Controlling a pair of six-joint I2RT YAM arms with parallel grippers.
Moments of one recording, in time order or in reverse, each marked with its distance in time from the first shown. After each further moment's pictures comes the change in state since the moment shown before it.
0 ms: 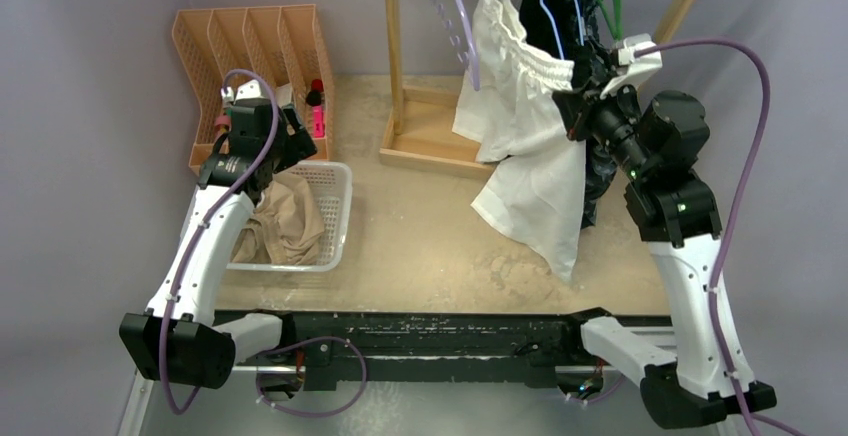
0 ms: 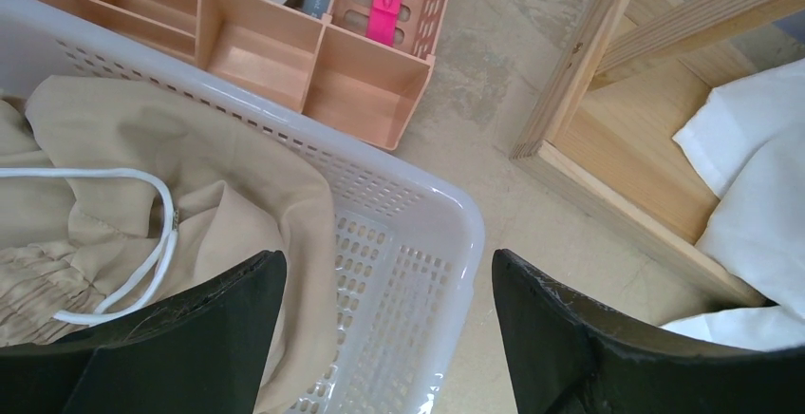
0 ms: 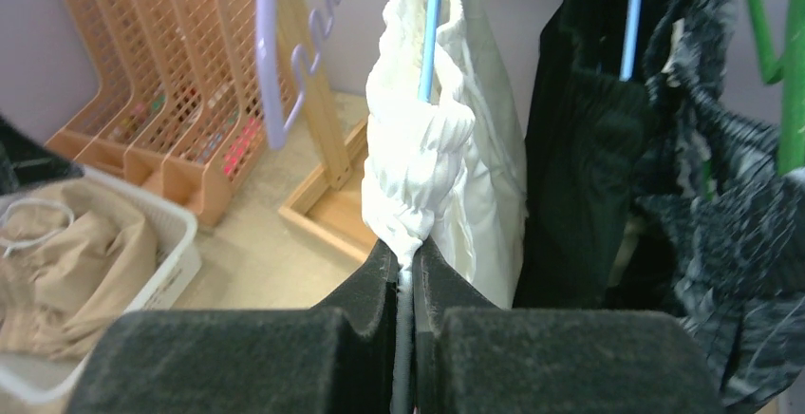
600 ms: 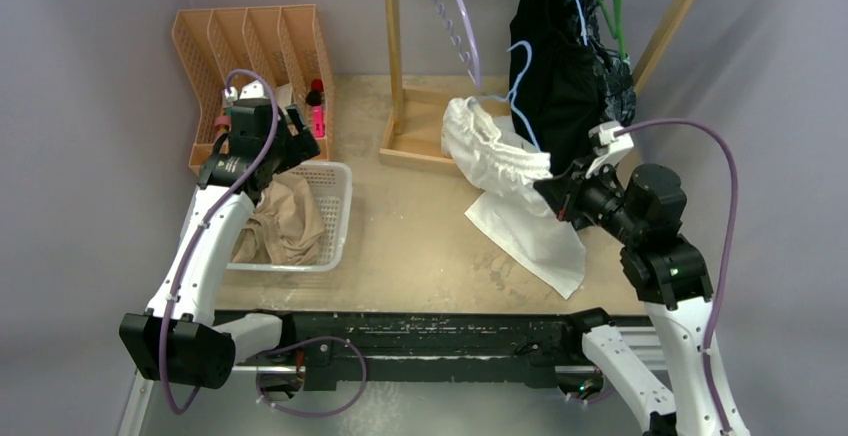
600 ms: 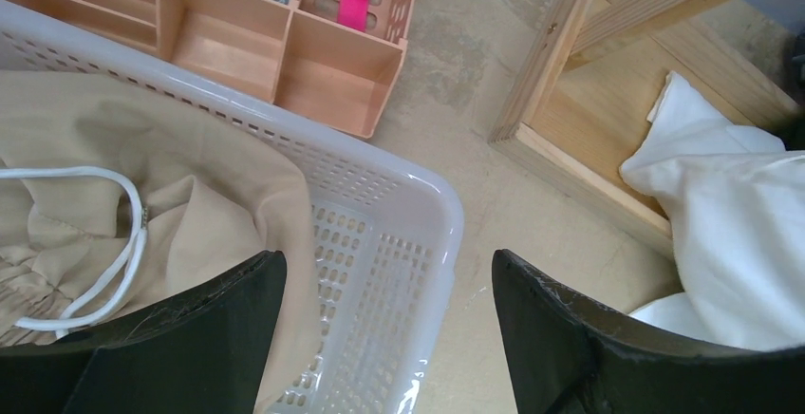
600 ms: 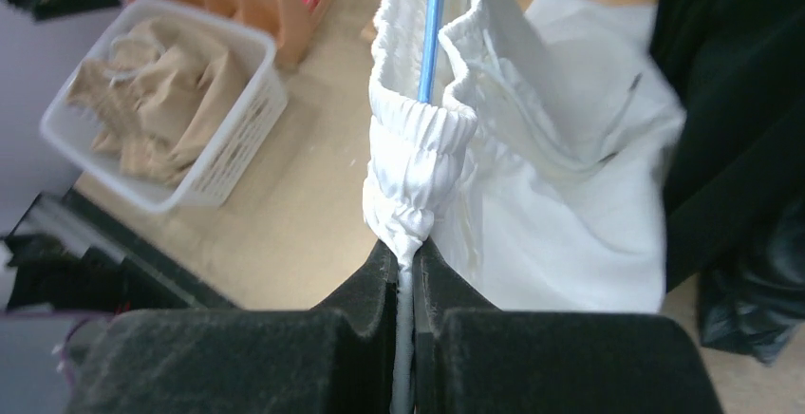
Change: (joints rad) left arm 0.000 0.000 0.000 0.000 0.054 -0.002; right arm 0.000 -0.325 -0.386 -0.185 -0.170 0.129
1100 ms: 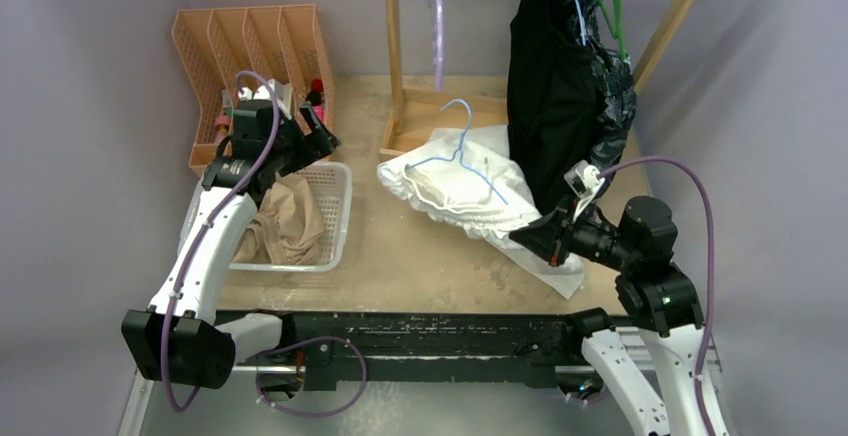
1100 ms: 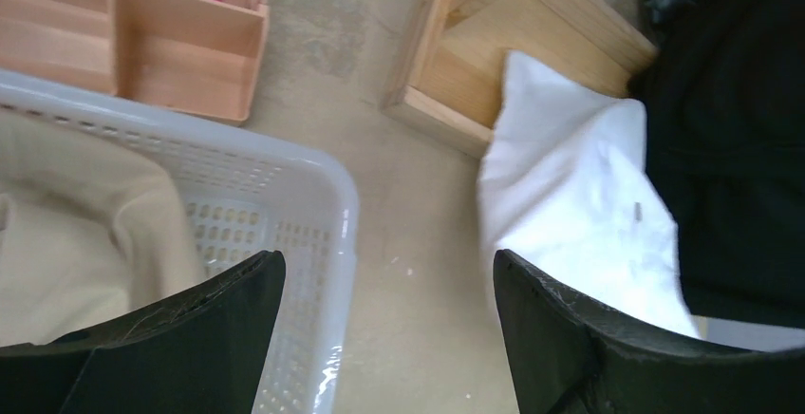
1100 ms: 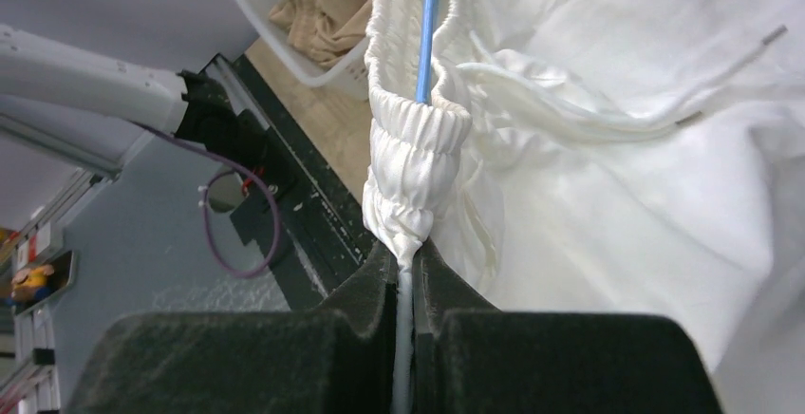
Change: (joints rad) left arm 0.000 0.000 -0.051 0.100 0.226 -0.054; right arm -0.001 -0.183 -0.207 -0.001 -0.443 0.026
